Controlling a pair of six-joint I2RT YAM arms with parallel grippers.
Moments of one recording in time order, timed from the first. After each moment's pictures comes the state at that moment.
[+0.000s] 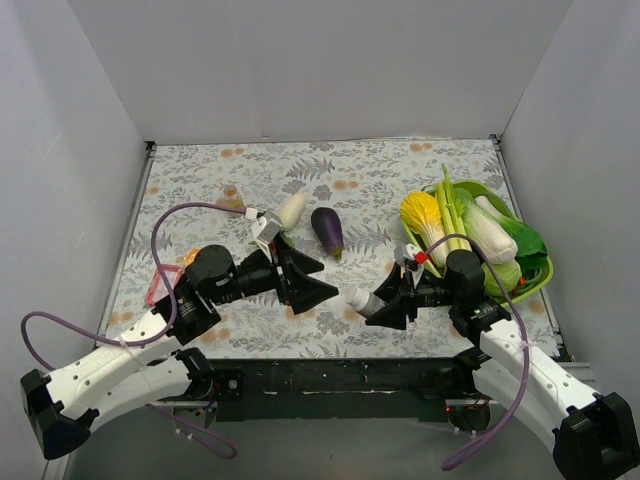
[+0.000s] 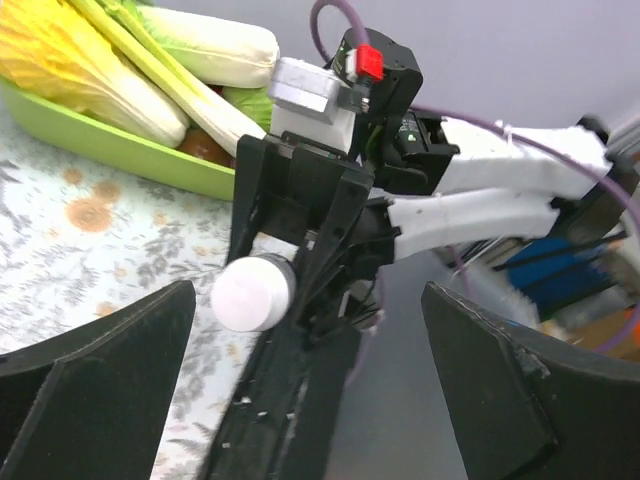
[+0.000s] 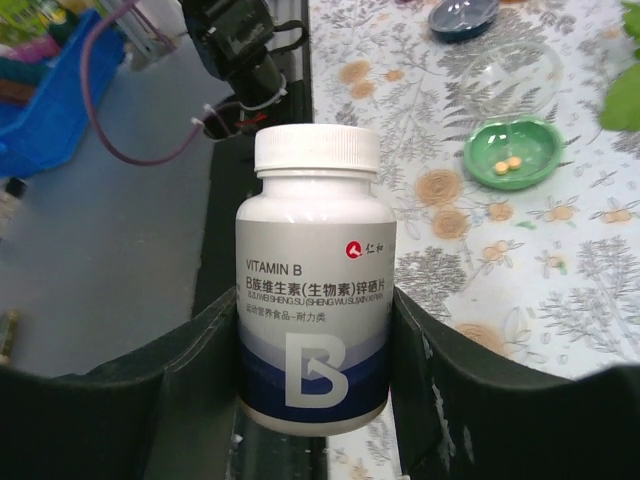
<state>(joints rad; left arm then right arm) -0.89 0.78 0.71 0.09 0.38 -0.54 0.47 0.74 0.30 0.24 -1.15 0.23</state>
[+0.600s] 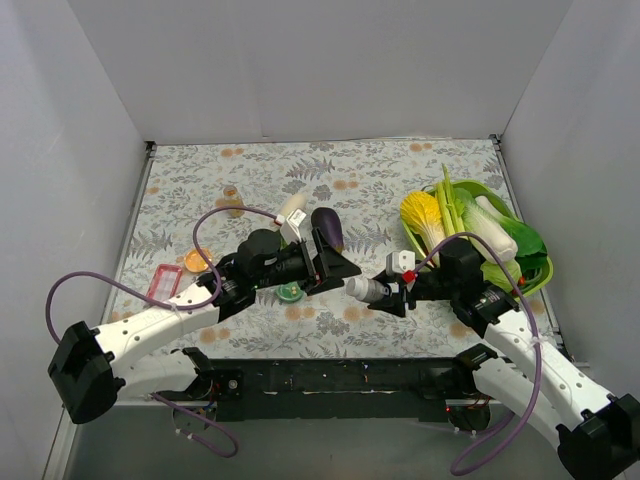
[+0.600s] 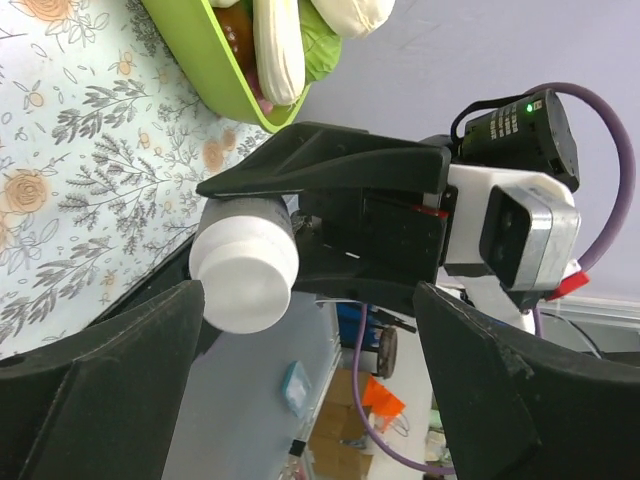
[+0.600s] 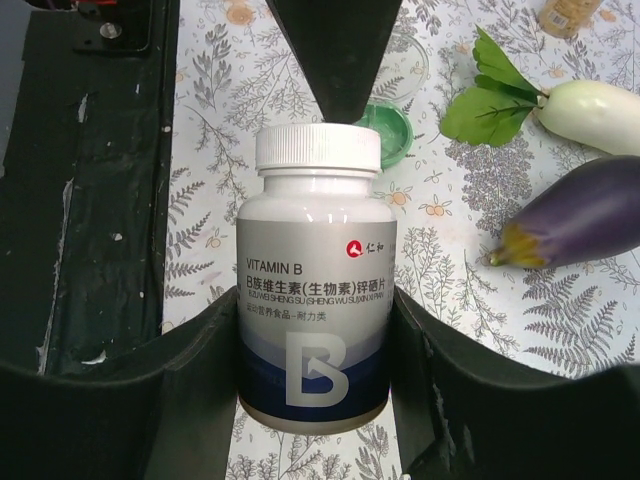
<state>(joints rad) -0.87 1.08 0.73 0.09 0.34 -1.22 0.52 0.75 0.52 -0.23 -0.91 -0.50</state>
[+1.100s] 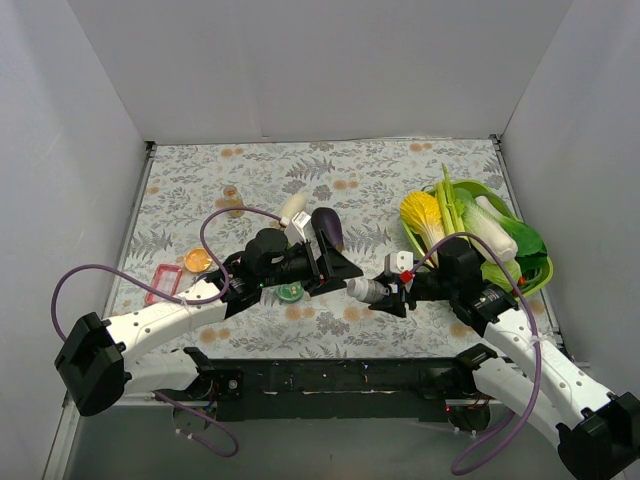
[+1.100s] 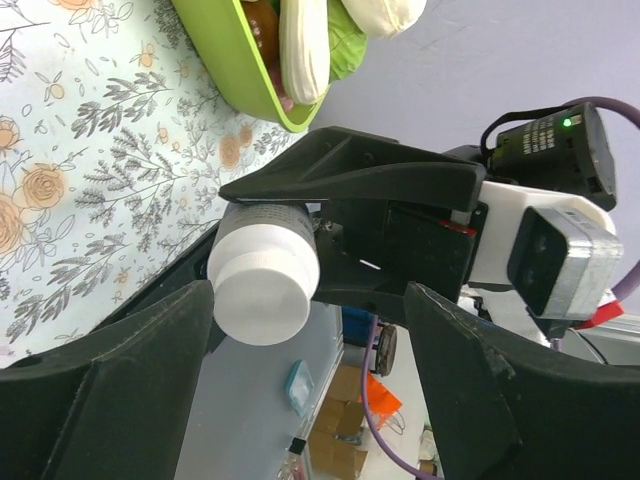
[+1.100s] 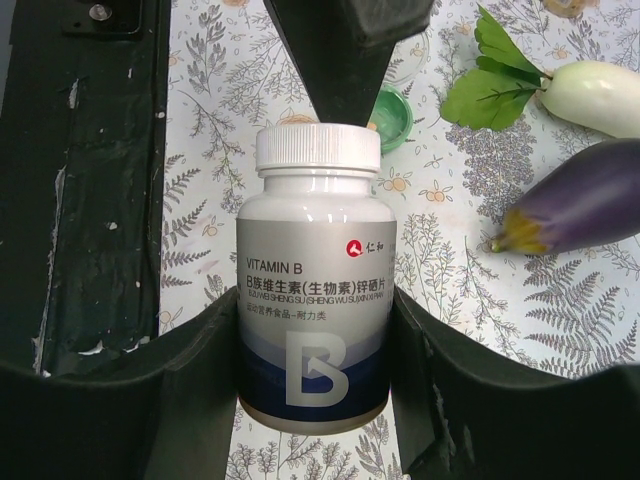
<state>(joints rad) -0.87 1.16 0.73 0.13 0.35 -1.26 0.53 0.77 0.52 -0.27 -0.88 -0.53</state>
